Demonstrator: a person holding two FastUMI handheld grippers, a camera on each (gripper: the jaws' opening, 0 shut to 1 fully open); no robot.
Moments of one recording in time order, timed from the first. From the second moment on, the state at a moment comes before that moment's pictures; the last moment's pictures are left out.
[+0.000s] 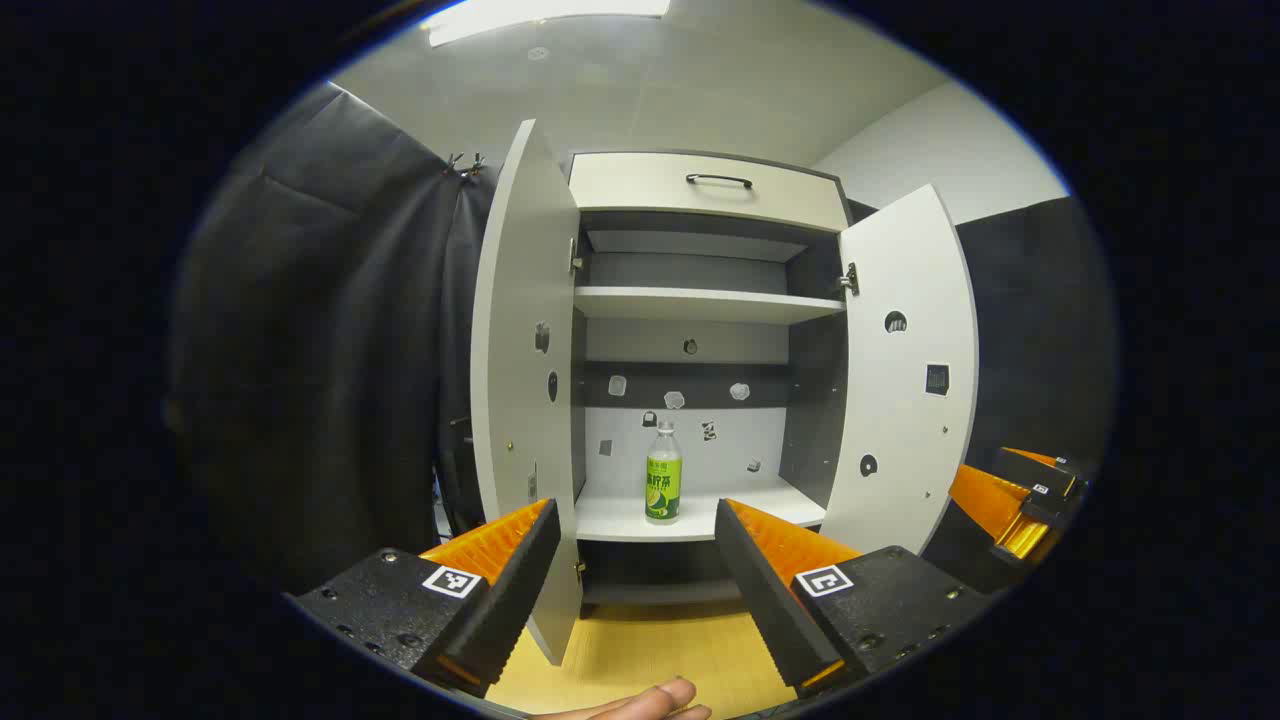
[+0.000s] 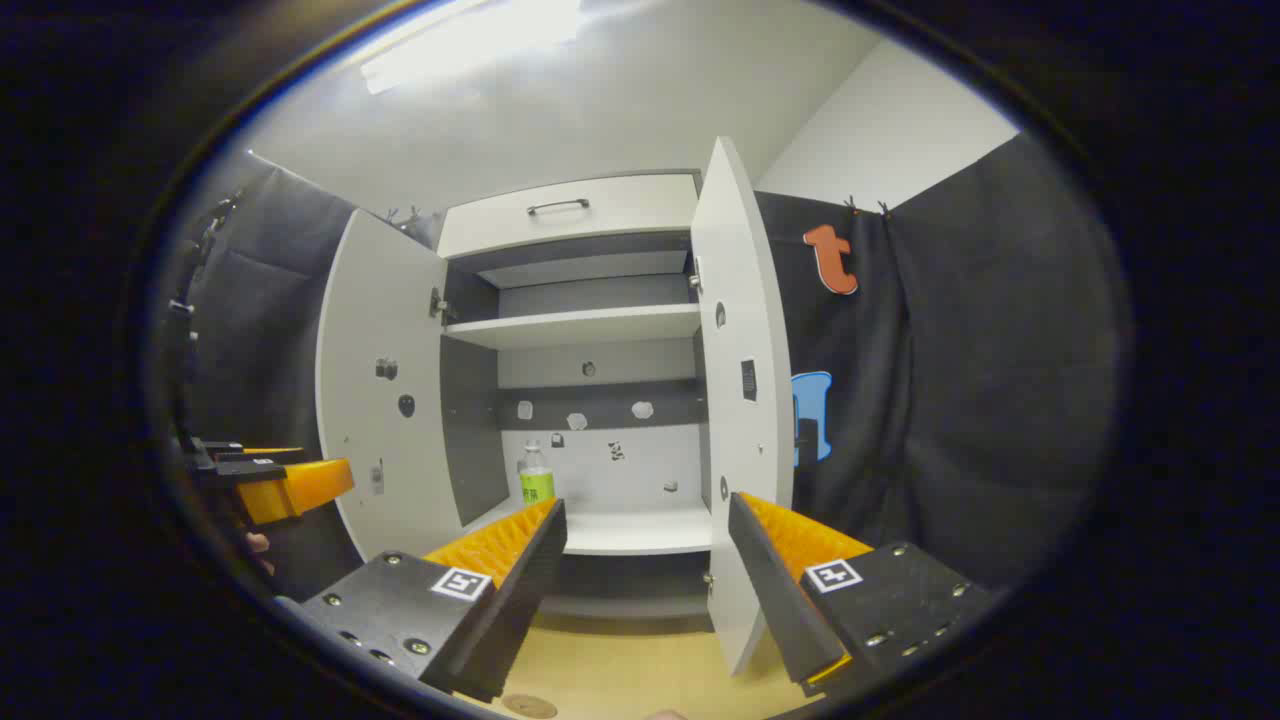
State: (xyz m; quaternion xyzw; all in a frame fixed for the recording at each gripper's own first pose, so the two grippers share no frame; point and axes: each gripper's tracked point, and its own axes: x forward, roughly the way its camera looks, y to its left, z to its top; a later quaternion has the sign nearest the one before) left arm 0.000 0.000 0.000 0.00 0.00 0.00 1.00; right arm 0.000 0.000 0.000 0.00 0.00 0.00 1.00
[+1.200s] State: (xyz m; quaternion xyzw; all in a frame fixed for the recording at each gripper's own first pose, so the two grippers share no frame) left arm 0.117 0.028 -0.034 -0.01 0.01 -0.02 1.00; right arm 0.062 0.052 -0.006 -0.02 -0.02 0.02 1.00
